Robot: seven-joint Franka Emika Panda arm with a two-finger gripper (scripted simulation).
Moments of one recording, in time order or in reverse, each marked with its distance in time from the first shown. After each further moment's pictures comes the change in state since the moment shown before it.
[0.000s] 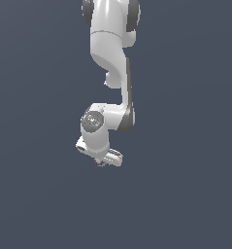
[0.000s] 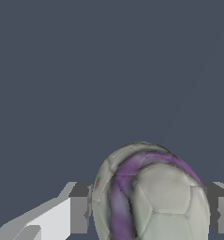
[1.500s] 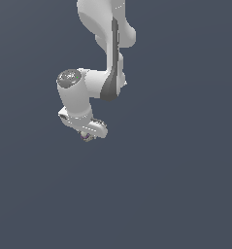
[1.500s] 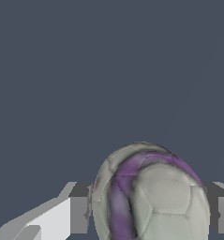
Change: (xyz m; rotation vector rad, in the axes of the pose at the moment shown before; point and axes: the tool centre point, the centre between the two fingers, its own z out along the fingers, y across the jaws) arm -0.057 0.091 -0.087 0.001 0.001 0.001
